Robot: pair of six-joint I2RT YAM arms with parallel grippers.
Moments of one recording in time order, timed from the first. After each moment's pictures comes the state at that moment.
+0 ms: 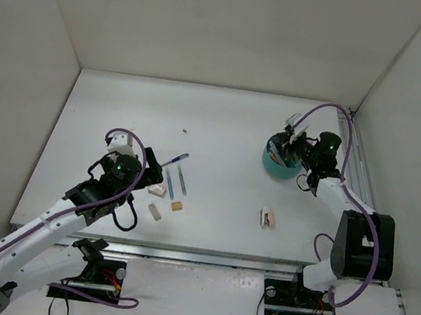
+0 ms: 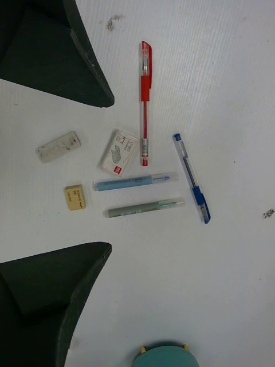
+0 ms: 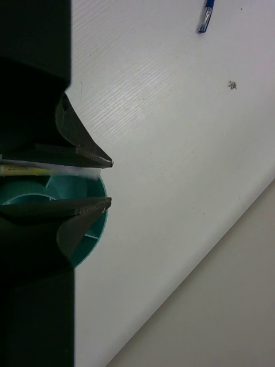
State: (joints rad) left arm -0.63 0.85 0.70 -0.45 -0.47 -0.75; right arm 0.02 1.49 0.80 0.45 -0.71 -0.44
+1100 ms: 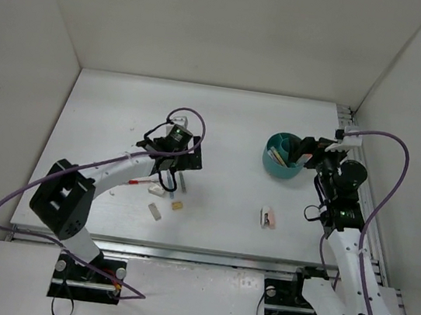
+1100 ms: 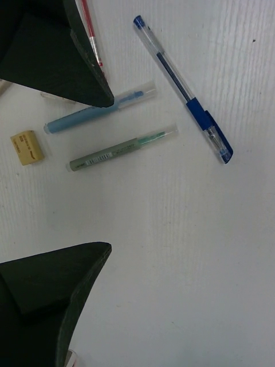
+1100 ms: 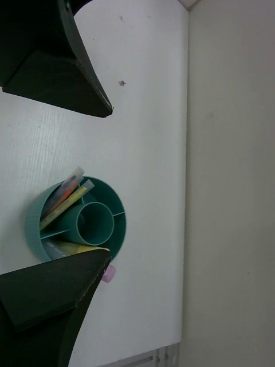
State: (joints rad) left arm -0.60 1.56 1.09 -0.35 -0.20 -0.66; right arm 0.03 0.86 0.65 0.28 -0.22 0.15
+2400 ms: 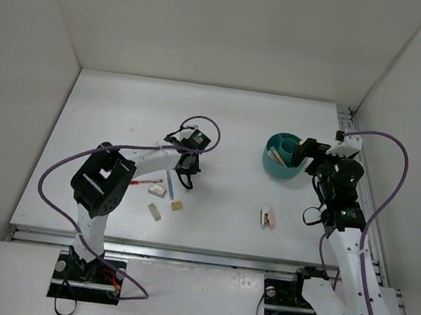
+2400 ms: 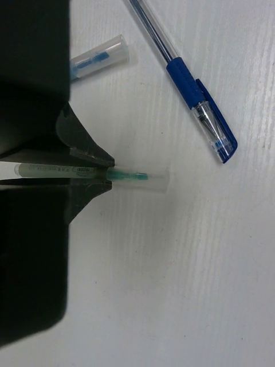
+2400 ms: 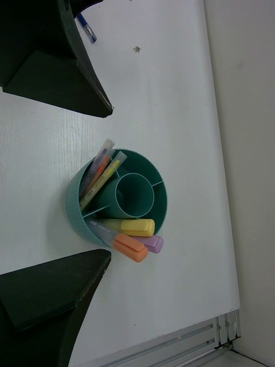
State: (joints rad) left arm -0.64 1.93 1.31 -0.47 -0.26 -0.73; right arm 0.04 0.88 0.69 0.03 -0.05 0.19
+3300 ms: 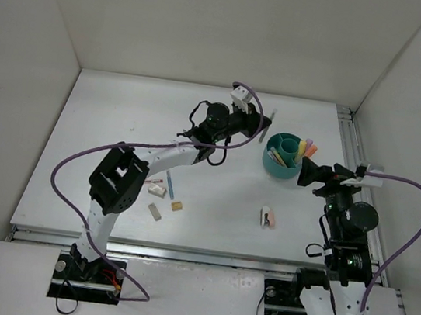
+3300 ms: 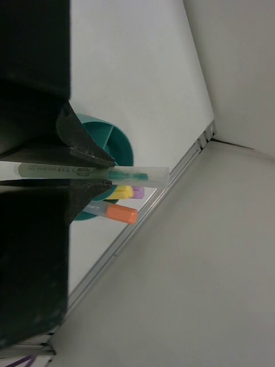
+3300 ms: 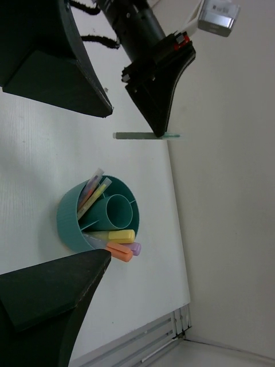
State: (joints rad) left arm -0.71 2.03 1.57 0.52 0.29 -0.41; right arm 0.04 0.48 0.60 -0.04 -0.05 0.26
